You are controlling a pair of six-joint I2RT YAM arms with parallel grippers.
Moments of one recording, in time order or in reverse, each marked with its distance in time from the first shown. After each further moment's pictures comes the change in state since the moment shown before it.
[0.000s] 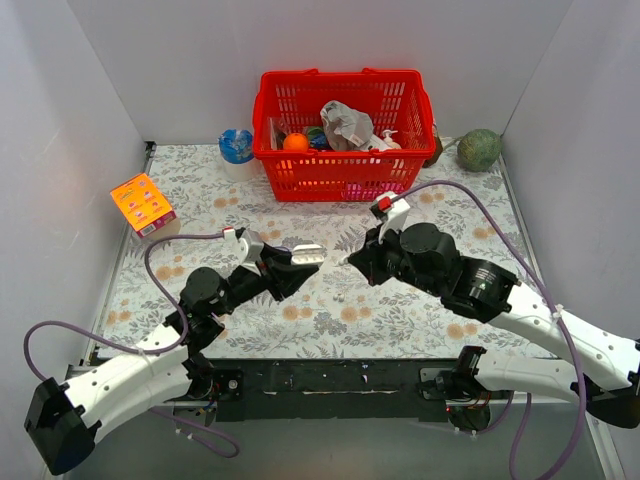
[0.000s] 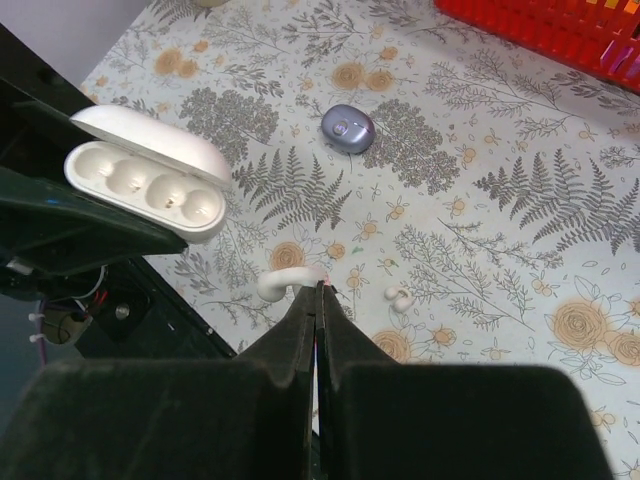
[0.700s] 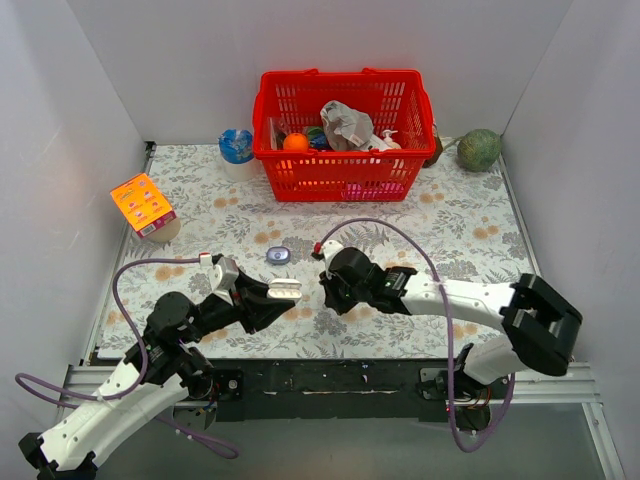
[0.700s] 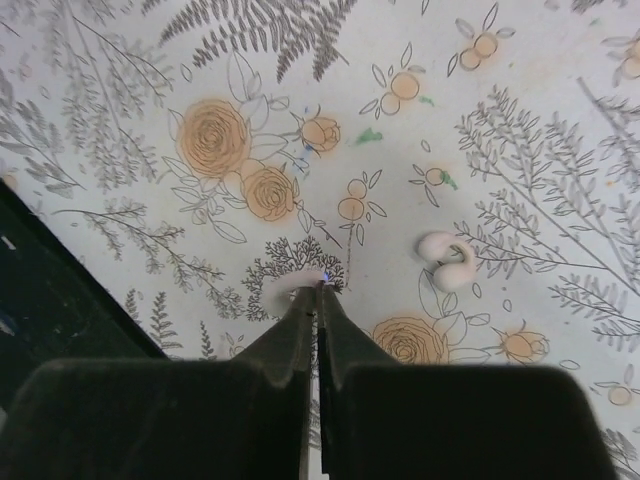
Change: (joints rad) left arm 0.000 -0.409 0.004 -0.511 0.077 -0.026; right arm 0.000 0.526 -0.222 0.294 -0.195 -0.040
